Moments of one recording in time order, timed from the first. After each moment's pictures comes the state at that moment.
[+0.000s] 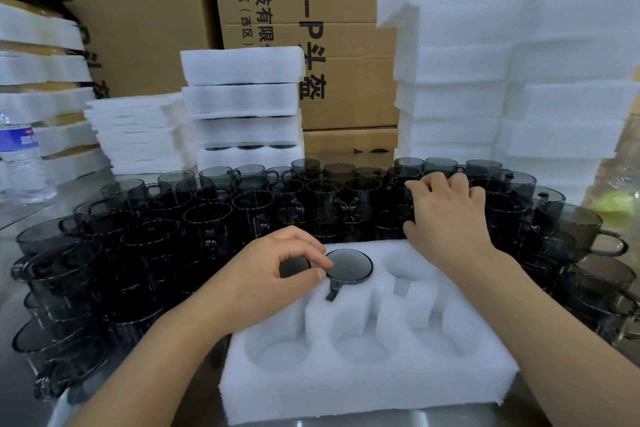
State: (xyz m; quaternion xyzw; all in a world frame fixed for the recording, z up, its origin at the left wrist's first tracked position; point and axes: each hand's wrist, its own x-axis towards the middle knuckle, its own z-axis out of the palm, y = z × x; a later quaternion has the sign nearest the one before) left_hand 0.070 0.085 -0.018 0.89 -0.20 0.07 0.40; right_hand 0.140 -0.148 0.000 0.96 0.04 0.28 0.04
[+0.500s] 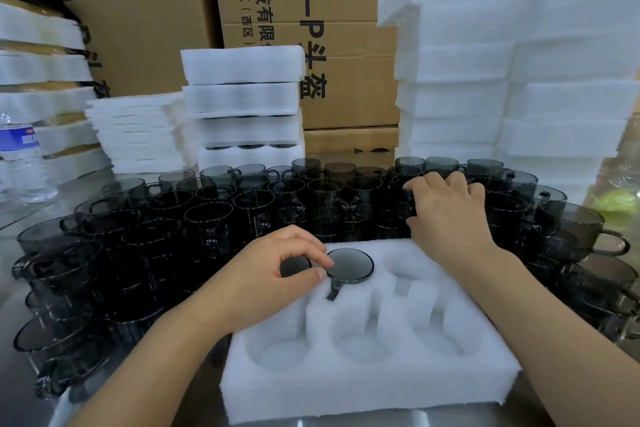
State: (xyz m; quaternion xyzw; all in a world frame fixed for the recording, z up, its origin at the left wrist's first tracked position) left_hand 0.070 0.085 -0.018 0.90 -0.21 0.07 0.39; right_hand 0.145 -0.151 -0.001 0.95 0.06 0.31 0.04
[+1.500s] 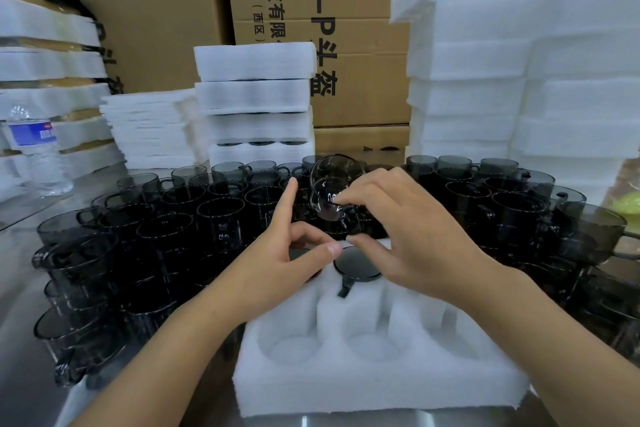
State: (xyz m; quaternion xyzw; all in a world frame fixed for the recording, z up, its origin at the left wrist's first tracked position) left_hand 0.074 0.082 -0.021 0.84 -0.18 0.09 0.51; right_hand 0.097 -0.116 0.015 0.79 0.46 0.38 -0.13
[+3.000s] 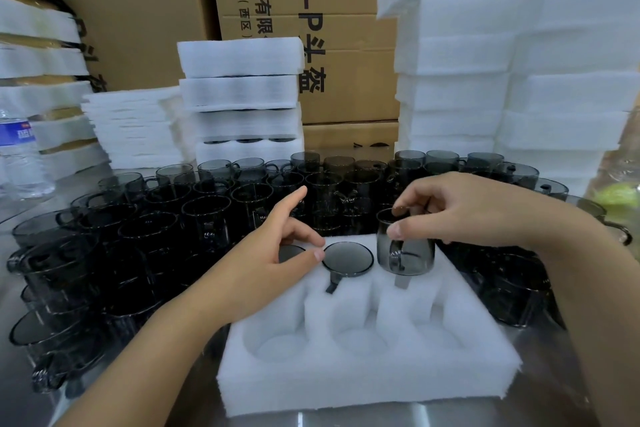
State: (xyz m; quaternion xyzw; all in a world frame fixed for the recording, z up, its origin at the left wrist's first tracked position) left_hand 0.079 0.087 -0.023 0.87 -0.20 0.09 0.45; right_hand 0.102 -0.171 0.052 0.94 0.23 0.00 -0.25
